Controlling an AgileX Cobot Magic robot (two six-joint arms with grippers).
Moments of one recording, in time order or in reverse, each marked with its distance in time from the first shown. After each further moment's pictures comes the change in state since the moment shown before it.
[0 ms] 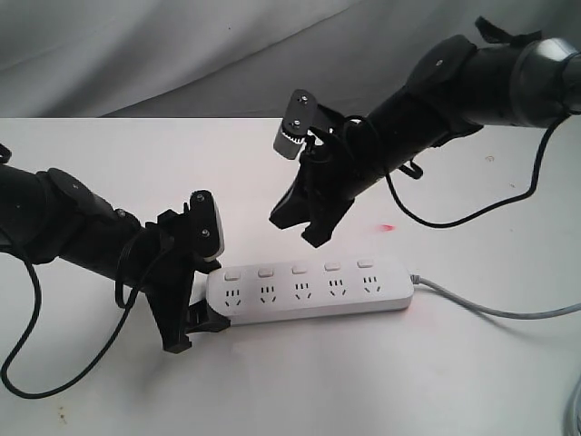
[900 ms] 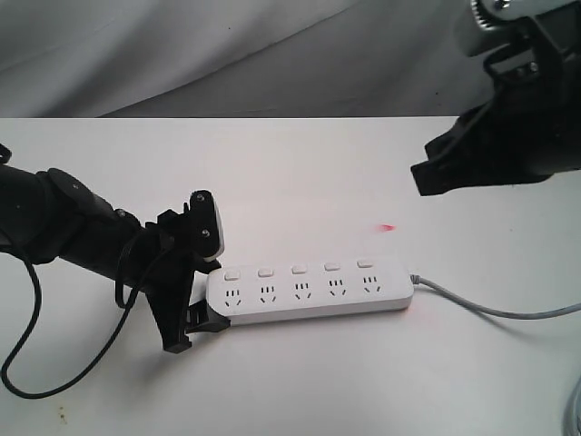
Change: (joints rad) left arm 0.000 0.000 0.000 0.000 0.000 0.000; right arm 0.039 -0.814 0.476 -0.767 -0.293 1.322
